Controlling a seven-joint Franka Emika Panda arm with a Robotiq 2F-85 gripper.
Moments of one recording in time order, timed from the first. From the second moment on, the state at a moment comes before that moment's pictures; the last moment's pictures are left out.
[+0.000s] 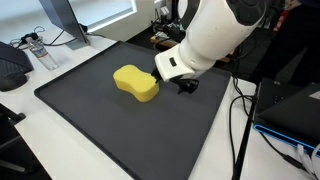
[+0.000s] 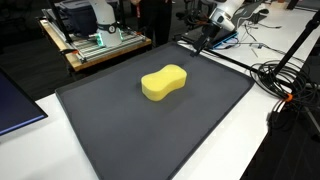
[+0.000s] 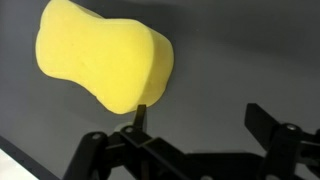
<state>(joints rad) 0.38 0.67 0.07 -1.55 -0.45 1.83 0.40</state>
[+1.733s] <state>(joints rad) -0.02 0.51 0.07 -1.74 0.01 2.15 -0.12</state>
